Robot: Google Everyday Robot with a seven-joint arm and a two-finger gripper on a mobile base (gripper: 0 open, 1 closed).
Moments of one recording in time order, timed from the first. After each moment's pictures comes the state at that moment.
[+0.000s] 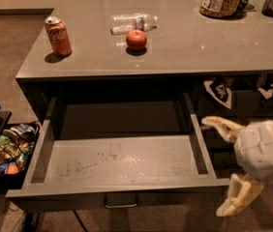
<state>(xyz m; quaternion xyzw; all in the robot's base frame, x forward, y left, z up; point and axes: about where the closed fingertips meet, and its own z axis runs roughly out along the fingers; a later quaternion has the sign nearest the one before) 0.357 -0.158 0.833 -0.69 0.64 0.10 0.31</state>
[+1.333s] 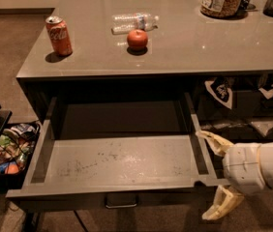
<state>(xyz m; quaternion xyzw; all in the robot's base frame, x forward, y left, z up) 0.367 -0.156 0.769 -0.67 0.64 0.10 0.35</state>
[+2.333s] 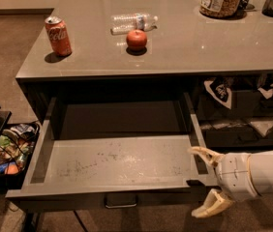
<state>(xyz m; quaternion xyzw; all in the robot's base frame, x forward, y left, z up) 0.365 -0.149 0.729 -0.67 0.64 0.13 0.35</state>
